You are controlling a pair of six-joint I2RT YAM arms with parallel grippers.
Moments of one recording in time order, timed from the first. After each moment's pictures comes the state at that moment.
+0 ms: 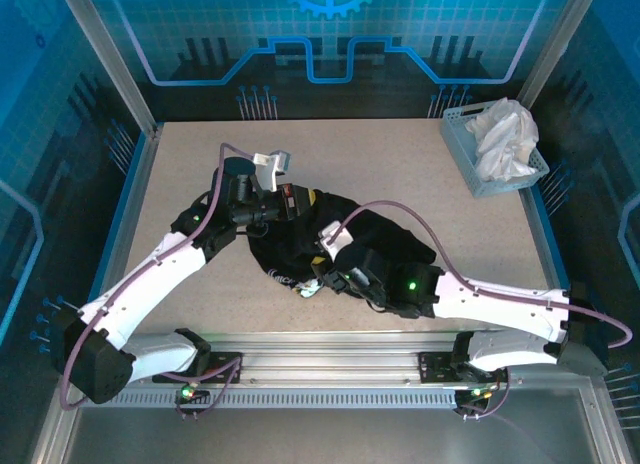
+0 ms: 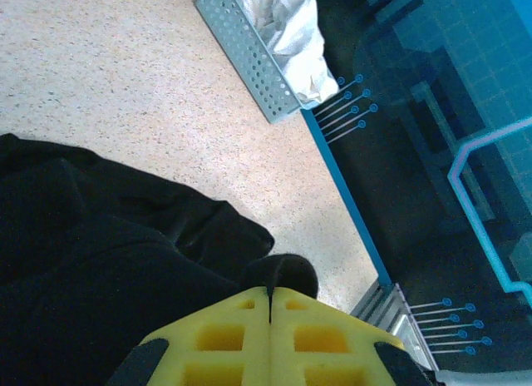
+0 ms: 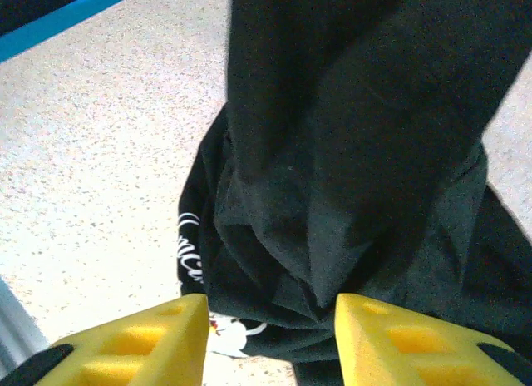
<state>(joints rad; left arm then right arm) -0.49 1.20 1.06 -0.28 0.42 -0.66 1.19 1.19 0.90 -0.33 0.46 0.27</state>
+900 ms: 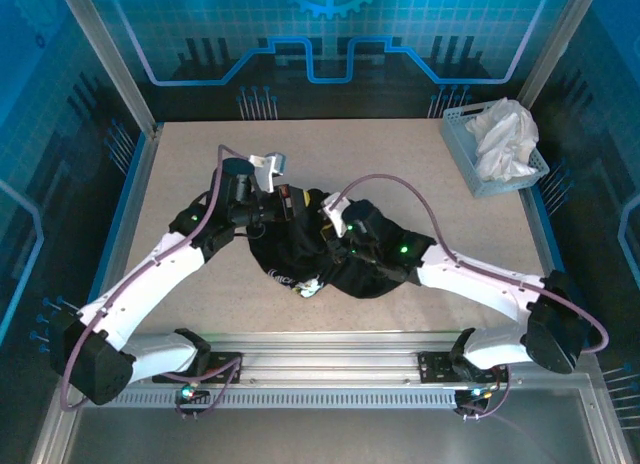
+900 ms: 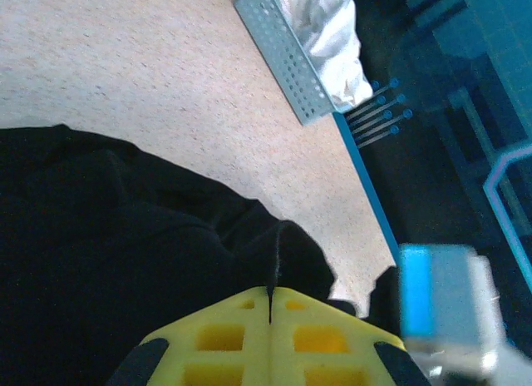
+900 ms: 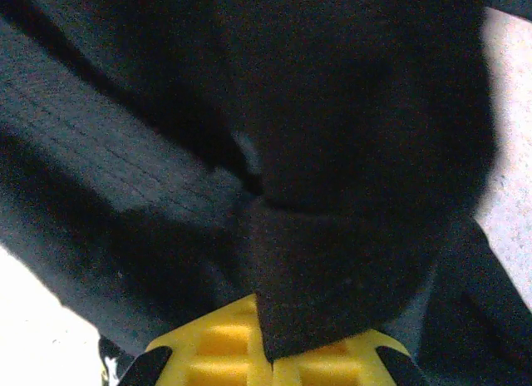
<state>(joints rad) -0.45 1.18 1.06 -0.34 0.37 -0.66 0.85 1.31 0.95 -0.23 0.07 0.09</state>
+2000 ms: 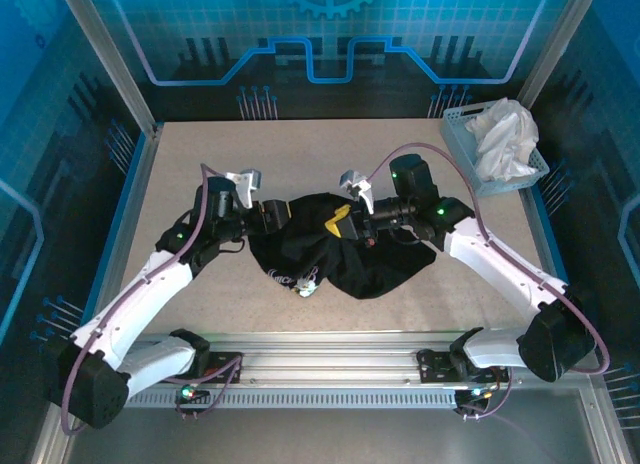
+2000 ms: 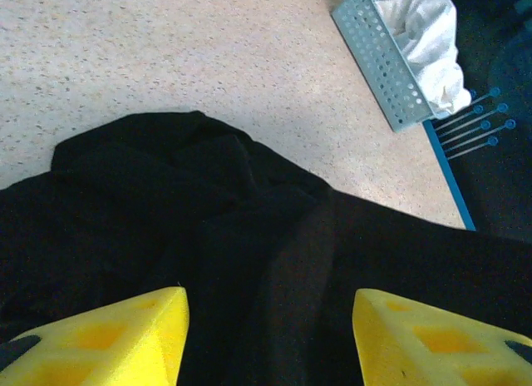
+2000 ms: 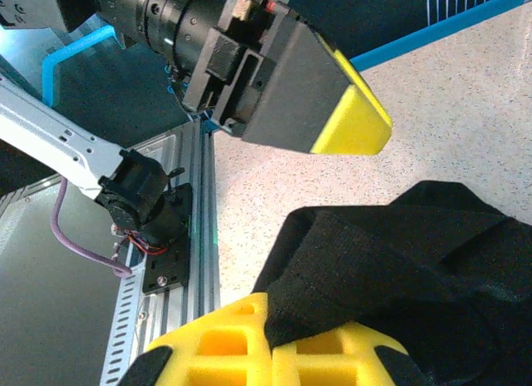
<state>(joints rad) -0.38 1.07 0.87 -0.35 0.30 -0.55 0.54 1.31 1.10 -0.36 -0.89 -0.11</state>
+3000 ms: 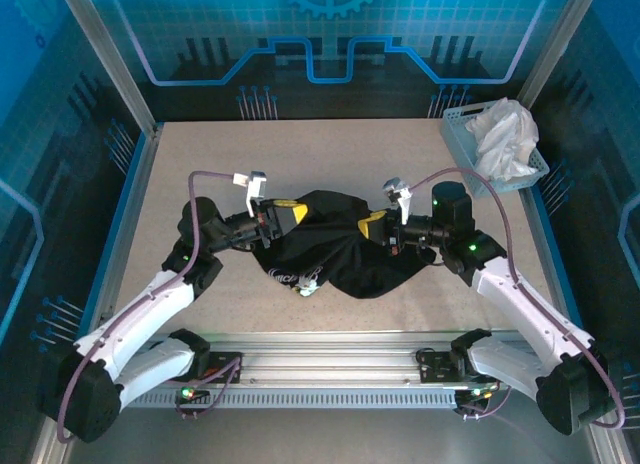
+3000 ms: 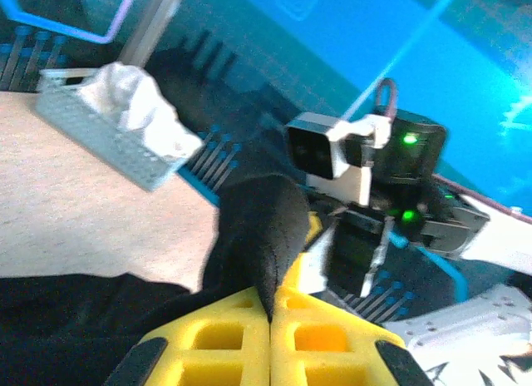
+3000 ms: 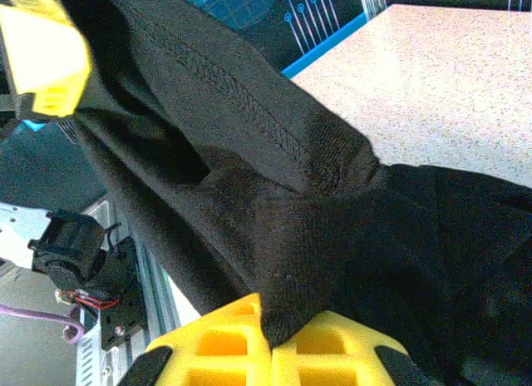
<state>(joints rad) -0.41 1.00 0.63 0.47 0.76 -0.70 0.39 1.02 0.78 -0.16 -0.75 0.16</state>
